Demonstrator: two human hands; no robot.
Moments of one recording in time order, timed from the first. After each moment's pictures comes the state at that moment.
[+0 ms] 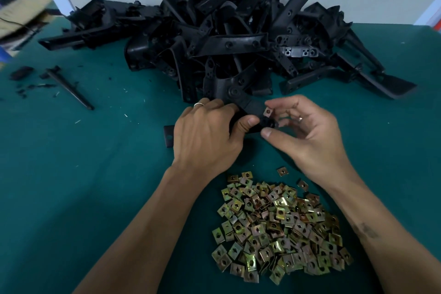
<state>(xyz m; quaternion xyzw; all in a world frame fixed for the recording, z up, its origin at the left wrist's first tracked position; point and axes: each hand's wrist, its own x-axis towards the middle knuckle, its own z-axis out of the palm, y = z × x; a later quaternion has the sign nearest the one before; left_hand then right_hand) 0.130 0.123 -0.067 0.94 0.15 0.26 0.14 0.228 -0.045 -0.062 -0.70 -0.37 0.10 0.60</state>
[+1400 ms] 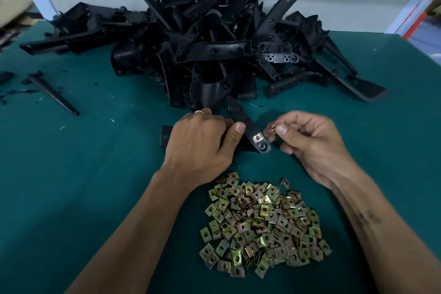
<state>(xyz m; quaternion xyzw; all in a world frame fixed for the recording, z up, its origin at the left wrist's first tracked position) 0.128 0.120 -0.068 0.94 0.04 0.30 0.16 0.244 -0.076 -0.053 -0.64 -0.26 0.26 0.67</state>
